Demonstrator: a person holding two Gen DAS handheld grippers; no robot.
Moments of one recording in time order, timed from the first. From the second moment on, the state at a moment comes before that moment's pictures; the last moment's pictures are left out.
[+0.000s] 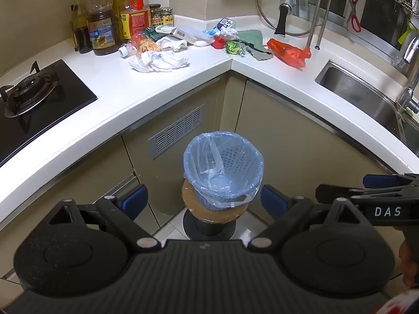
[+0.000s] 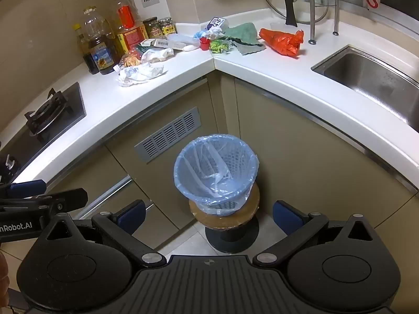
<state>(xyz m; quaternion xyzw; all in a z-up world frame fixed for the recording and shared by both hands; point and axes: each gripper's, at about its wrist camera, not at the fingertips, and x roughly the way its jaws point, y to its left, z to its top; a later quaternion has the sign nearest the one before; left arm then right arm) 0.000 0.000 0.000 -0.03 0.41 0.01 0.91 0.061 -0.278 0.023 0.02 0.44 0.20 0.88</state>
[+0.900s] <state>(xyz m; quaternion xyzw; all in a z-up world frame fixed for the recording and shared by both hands) 0.000 -0.004 -0.001 -0.03 0.41 0.01 0.91 0.057 -0.282 0.023 0.02 0.43 0.20 0.88</state>
